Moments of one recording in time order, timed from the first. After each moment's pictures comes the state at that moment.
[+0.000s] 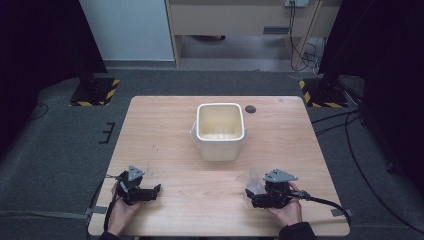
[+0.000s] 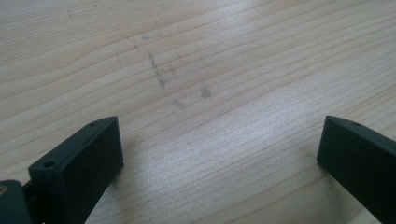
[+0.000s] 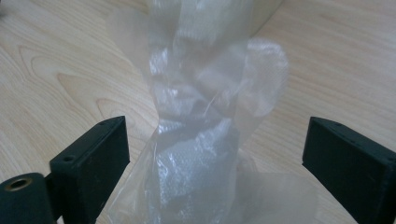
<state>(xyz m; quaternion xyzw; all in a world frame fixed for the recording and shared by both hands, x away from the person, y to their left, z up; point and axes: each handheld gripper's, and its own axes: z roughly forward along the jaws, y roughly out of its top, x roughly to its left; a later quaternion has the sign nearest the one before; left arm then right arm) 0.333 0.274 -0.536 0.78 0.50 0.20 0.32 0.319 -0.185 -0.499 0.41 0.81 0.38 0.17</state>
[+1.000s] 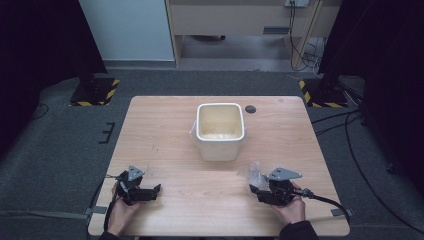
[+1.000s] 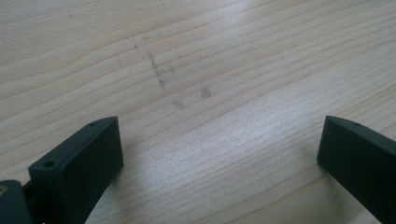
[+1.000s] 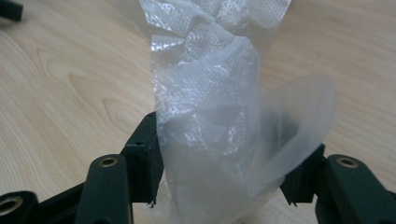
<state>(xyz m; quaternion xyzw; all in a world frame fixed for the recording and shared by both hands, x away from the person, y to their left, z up) 0.333 0.274 -0.536 0.78 0.50 0.20 0.32 0.324 -0.197 -0.497 0.40 0.81 0.40 0.15</state>
